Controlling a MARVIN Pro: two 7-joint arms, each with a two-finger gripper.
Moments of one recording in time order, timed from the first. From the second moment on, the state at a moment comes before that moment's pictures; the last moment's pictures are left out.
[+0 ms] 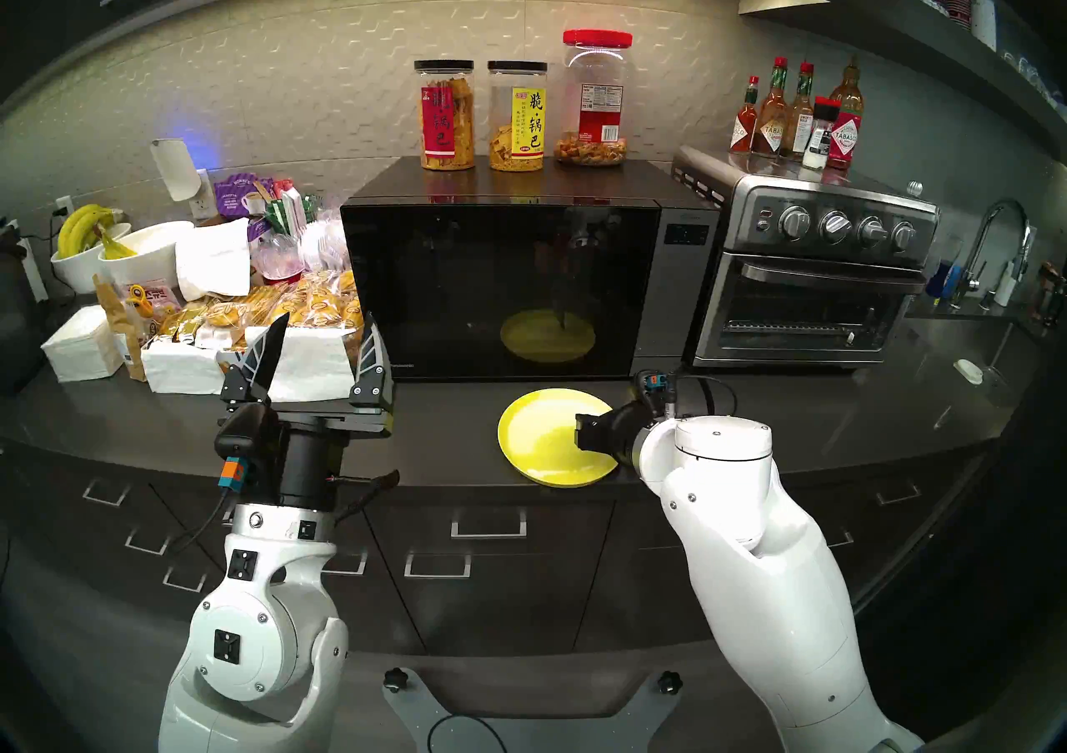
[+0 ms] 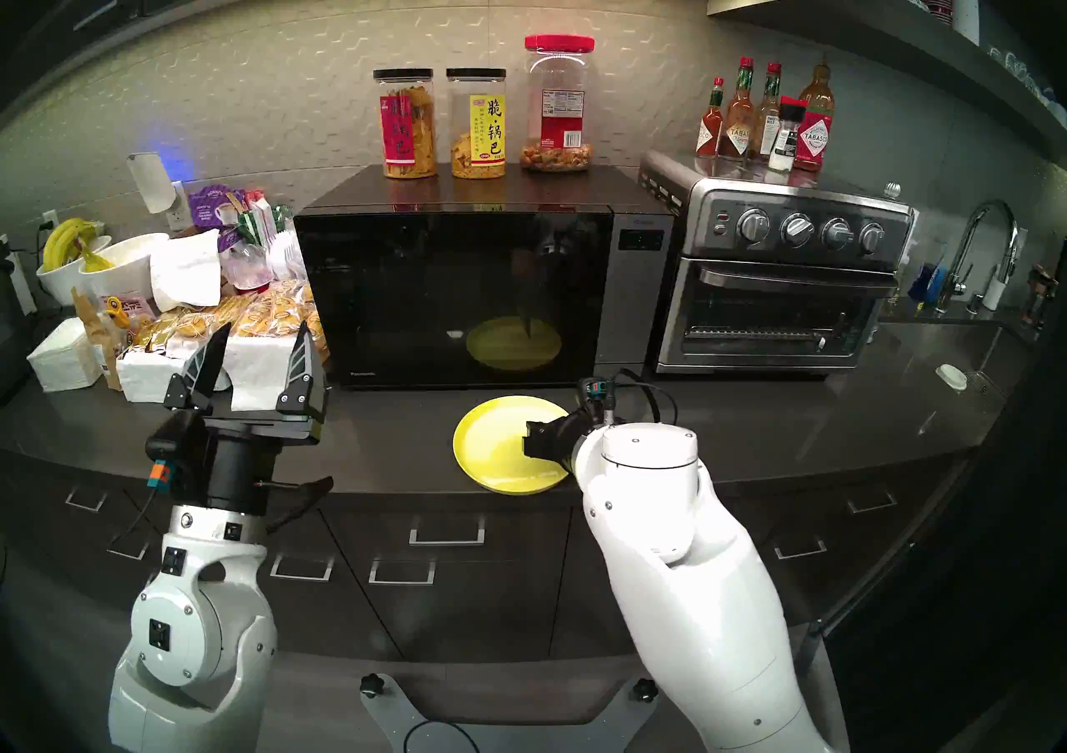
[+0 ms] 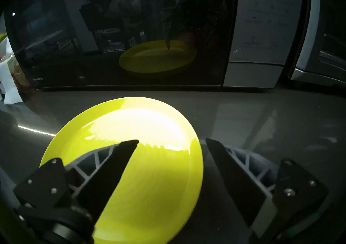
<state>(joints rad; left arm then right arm) 2.15 -1.46 -1.58 -2.34 -0.08 -0.34 0.08 -1.53 -1.38 1.24 -2.05 0.53 0.96 -0.46</state>
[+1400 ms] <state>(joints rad) 2.15 -1.46 -1.58 -2.34 -0.08 -0.34 0.08 -1.47 -1.38 1.25 -1.95 0.61 0.96 -0.52</state>
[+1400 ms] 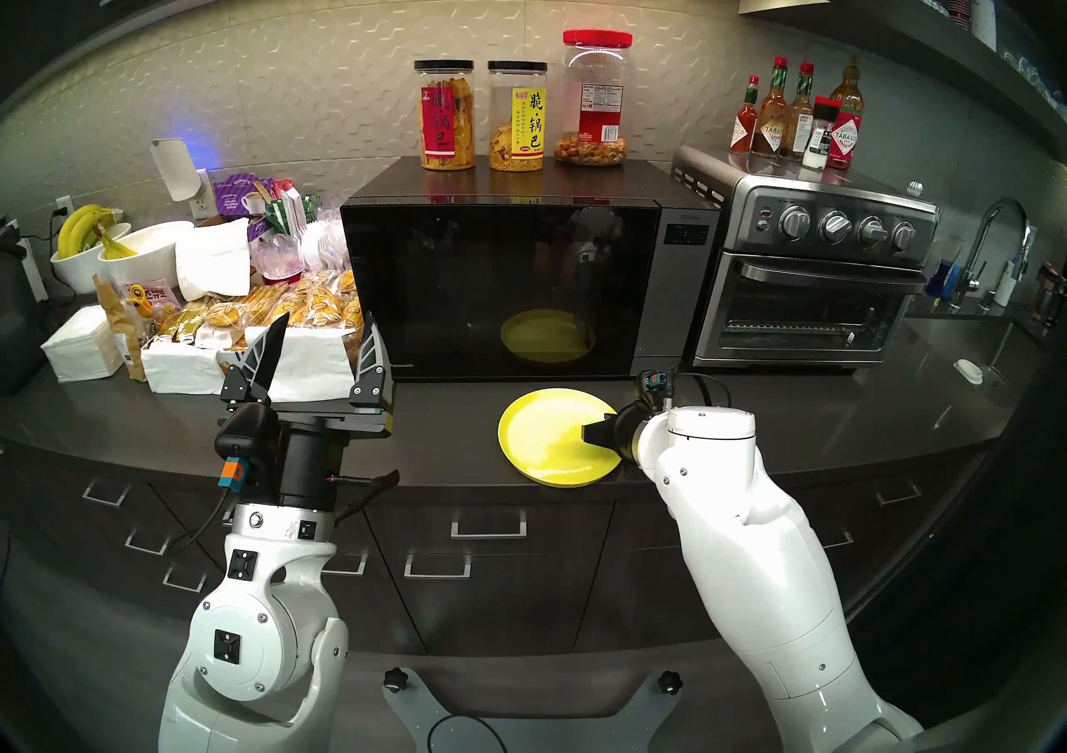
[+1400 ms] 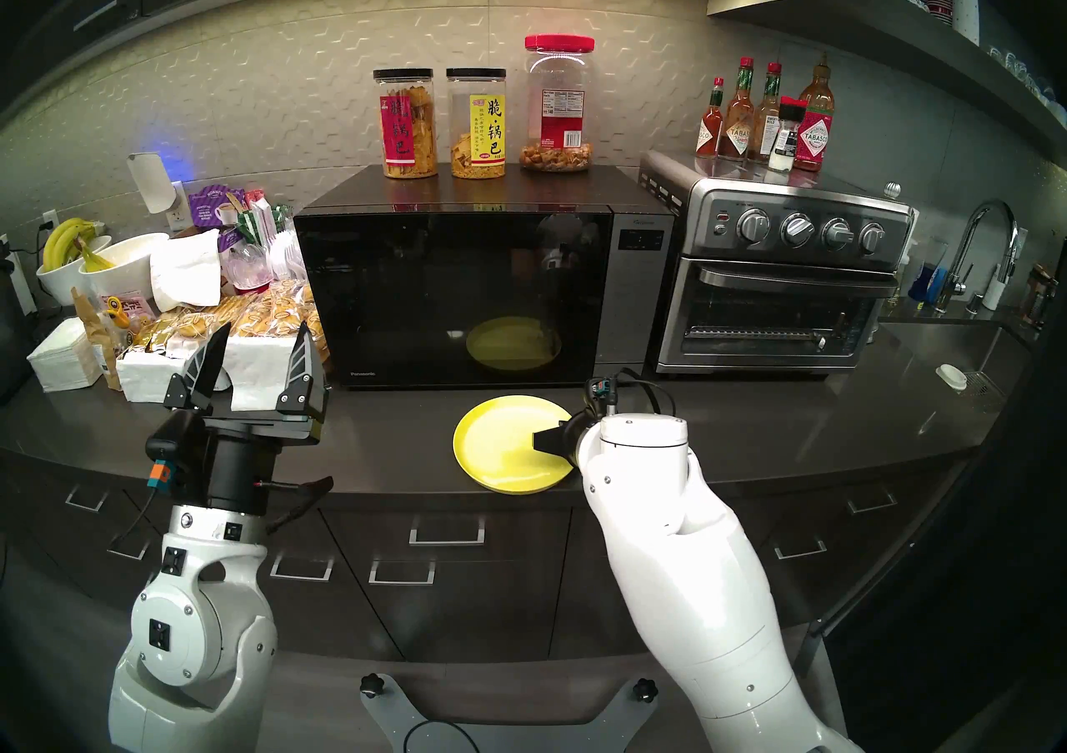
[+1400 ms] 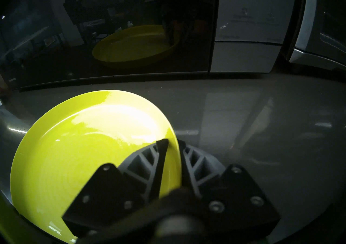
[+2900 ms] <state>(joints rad) 2.15 -1.46 -1.58 -2.34 -0.08 -0.34 0.08 -1.46 -1.23 1.31 -1.98 0.65 0.96 -0.48</state>
